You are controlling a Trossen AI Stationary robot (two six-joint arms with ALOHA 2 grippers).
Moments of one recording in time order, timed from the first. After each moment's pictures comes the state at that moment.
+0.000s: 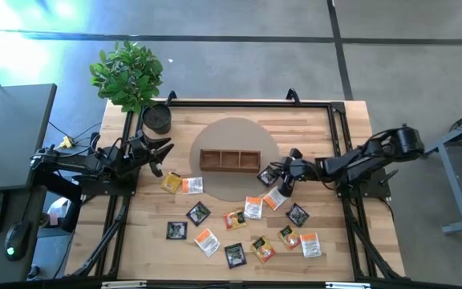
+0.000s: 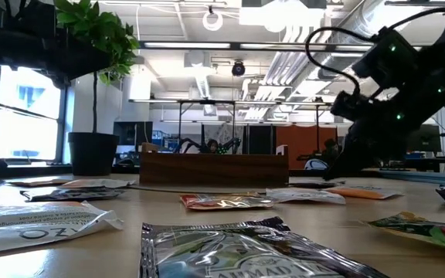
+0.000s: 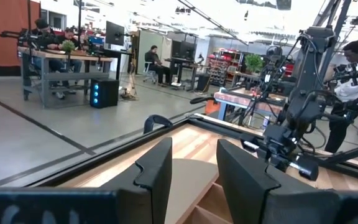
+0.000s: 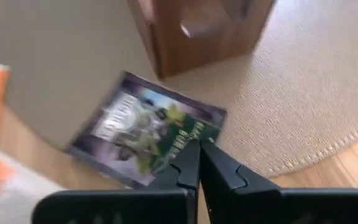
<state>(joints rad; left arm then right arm) -0.12 0.10 0.06 0.21 -0.62 -0.08 0.01 1.41 0.24 0.44 0.25 0.29</state>
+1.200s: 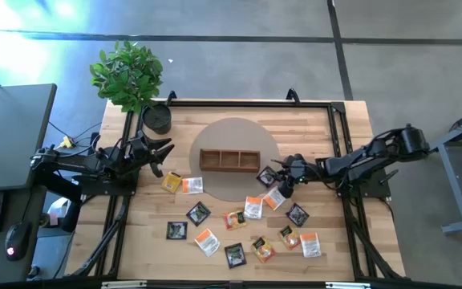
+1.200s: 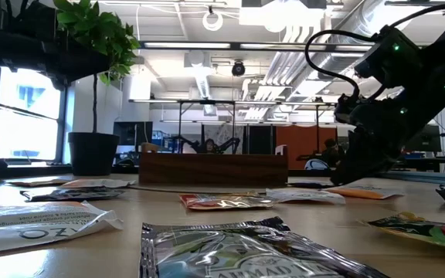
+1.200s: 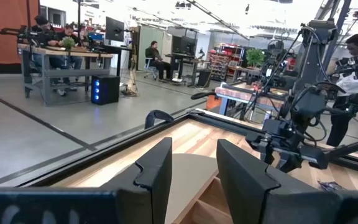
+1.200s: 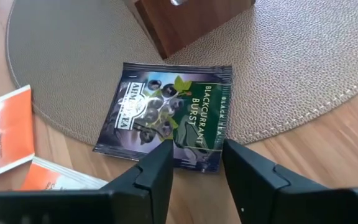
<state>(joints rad) -0.12 0.10 0.06 0.18 -0.62 -0.09 0.03 1.42 0.25 0.35 0.20 0.59</state>
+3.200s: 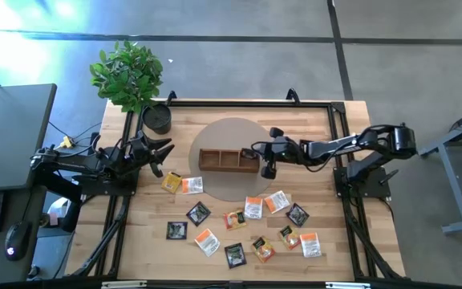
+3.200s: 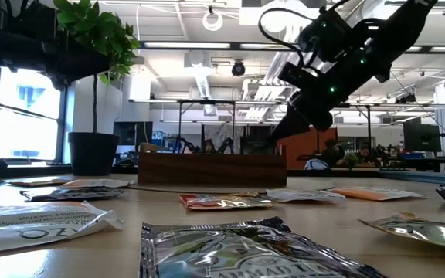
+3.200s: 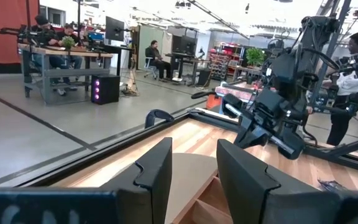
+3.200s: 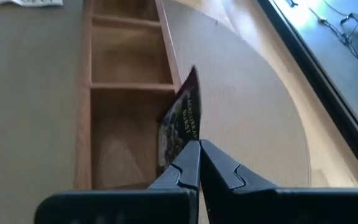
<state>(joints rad) -0.12 0.10 0.06 0.18 -0.62 -0.09 -0.16 1.51 0.61 0.27 0.23 -0.17</state>
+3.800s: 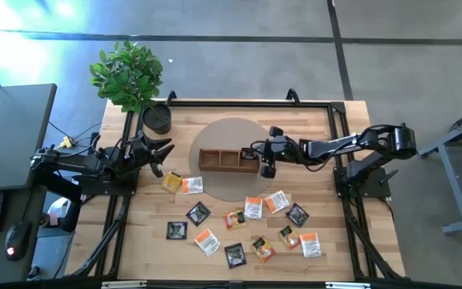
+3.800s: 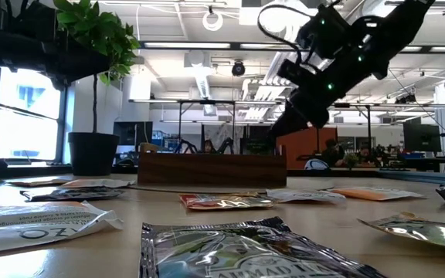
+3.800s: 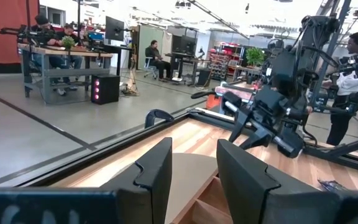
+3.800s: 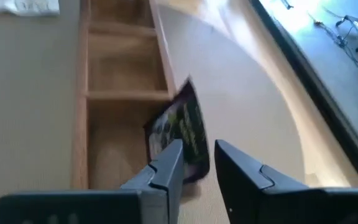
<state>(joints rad) -0.12 0.10 0.06 0.18 -0.62 -0.09 -0.15 1.48 0.64 0.24 0.24 -0.17</state>
